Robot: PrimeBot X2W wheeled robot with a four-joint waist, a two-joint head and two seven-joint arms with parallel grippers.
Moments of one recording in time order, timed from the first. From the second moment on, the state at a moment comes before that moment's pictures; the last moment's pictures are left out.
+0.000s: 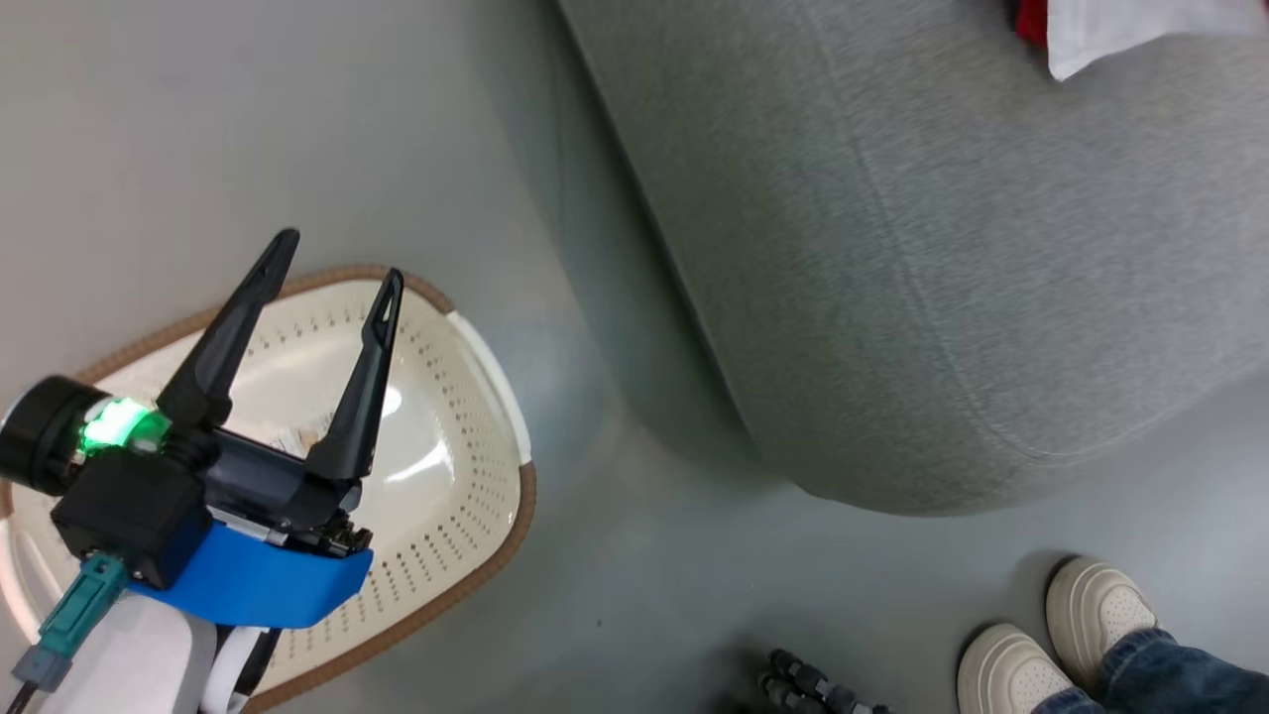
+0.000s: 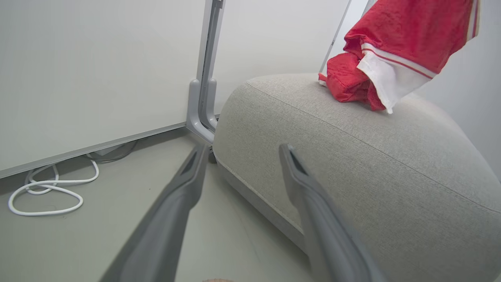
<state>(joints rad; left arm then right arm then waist) -0.24 0.44 -0.28 -0.20 -0.29 -0.11 -0.15 -1.25 -0.30 -0.50 0.48 0.15 0.13 0.09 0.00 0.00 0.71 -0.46</state>
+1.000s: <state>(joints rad) -0.27 0.37 -0.32 -0.05 -0.32 -0.10 -0.24 -1.09 -0.23 -0.58 0.93 -0.13 0.13 -0.14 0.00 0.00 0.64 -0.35</state>
